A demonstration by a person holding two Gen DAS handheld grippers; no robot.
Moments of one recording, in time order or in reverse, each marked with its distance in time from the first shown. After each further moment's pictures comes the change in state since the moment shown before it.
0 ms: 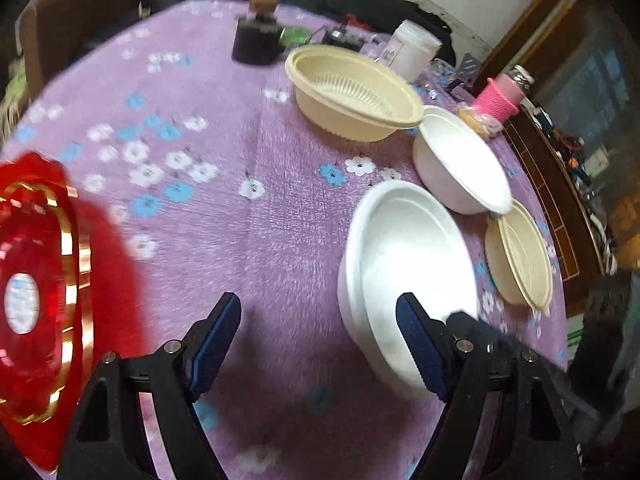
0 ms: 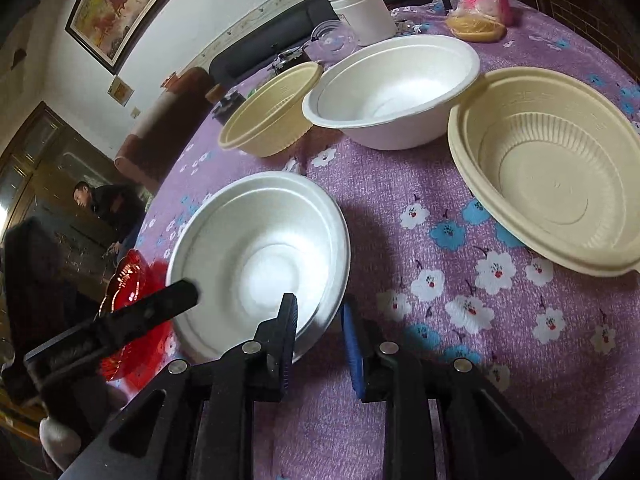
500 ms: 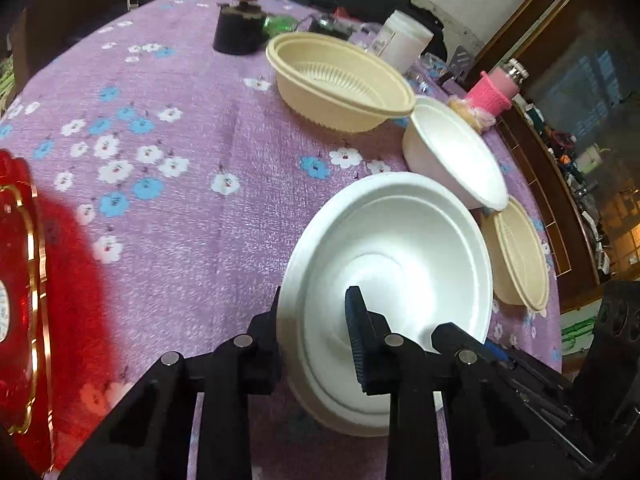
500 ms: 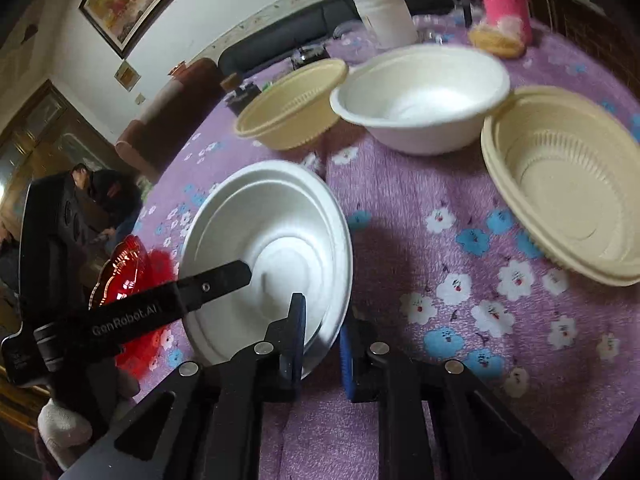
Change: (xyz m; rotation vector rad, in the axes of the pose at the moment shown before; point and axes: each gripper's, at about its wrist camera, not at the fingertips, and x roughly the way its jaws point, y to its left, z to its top) left arm 0.006 -0.009 0.000 0.026 -0.004 -0.049; right arm 0.002 0.030 -0.003 -0.091 -0.021 -0.034
